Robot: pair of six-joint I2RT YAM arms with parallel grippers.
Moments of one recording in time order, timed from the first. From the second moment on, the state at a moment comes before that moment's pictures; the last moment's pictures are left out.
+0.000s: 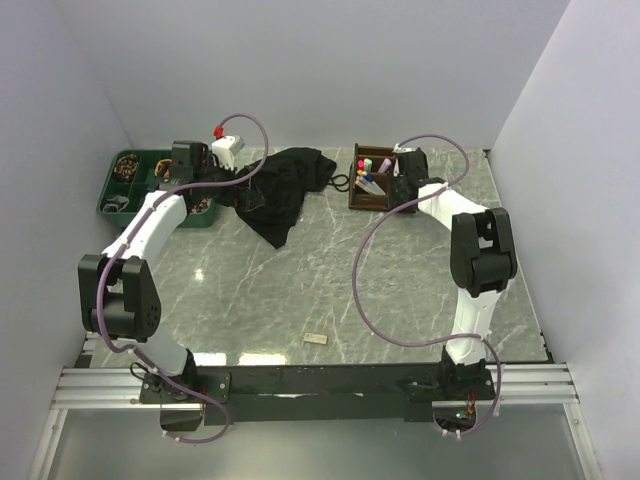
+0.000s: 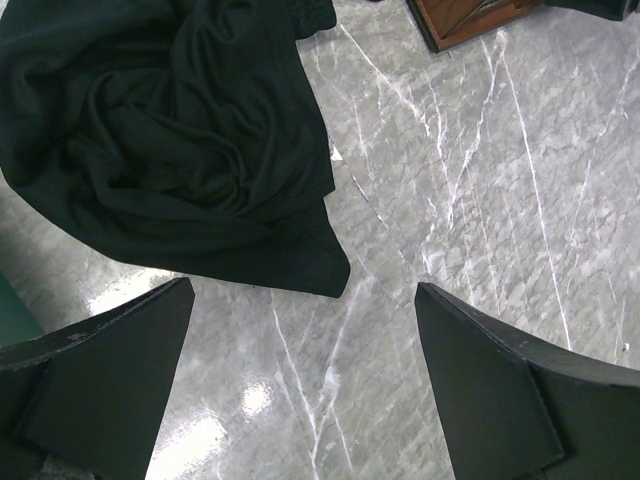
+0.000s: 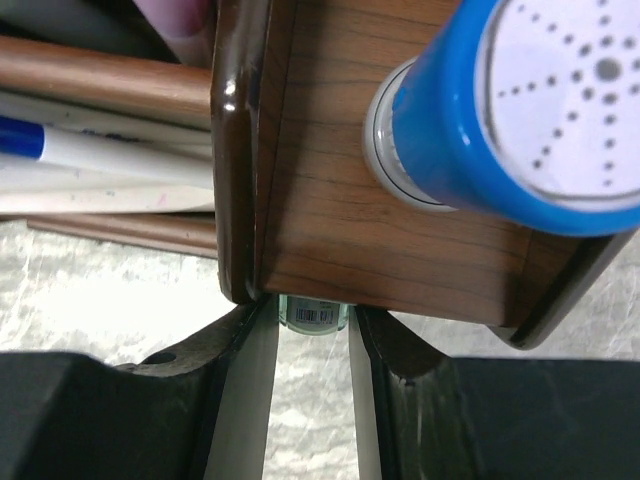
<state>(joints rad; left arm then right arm) -0.11 1.62 1.32 -0.38 0.57 0.07 0.18 1.97 1.40 -0.26 0.07 0.08</state>
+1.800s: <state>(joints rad) -0.11 1.58 1.28 -0.38 0.56 0.06 0.20 1.99 1.40 -0.34 0.09 0.06</state>
